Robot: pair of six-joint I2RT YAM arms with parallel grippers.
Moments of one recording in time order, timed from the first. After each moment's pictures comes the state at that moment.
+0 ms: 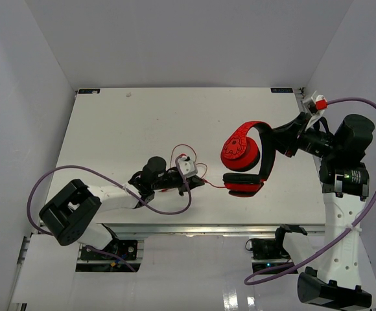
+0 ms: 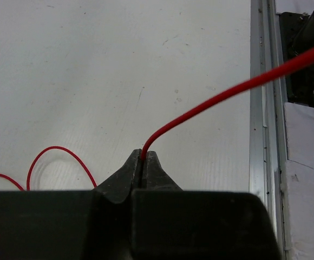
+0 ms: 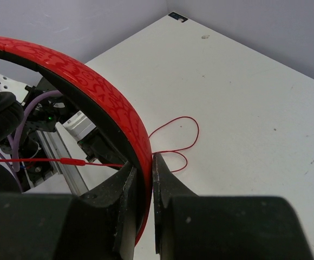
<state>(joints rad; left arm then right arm) -0.78 1.44 0.51 0.73 0.59 0.12 -0.14 0.85 1.21 -0.50 -1.13 0.05</state>
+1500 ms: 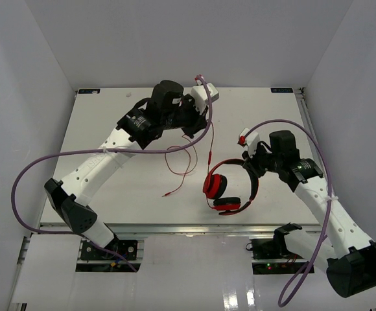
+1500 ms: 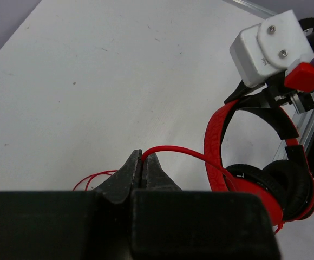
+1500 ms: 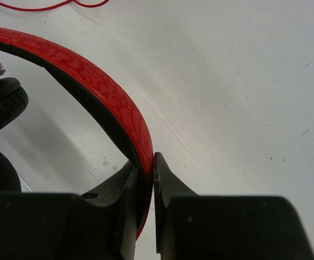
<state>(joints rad) -0.76 1.57 1.76 -0.63 0.25 0.15 0.35 0.97 0.87 -0.63 -0.38 -0.48</state>
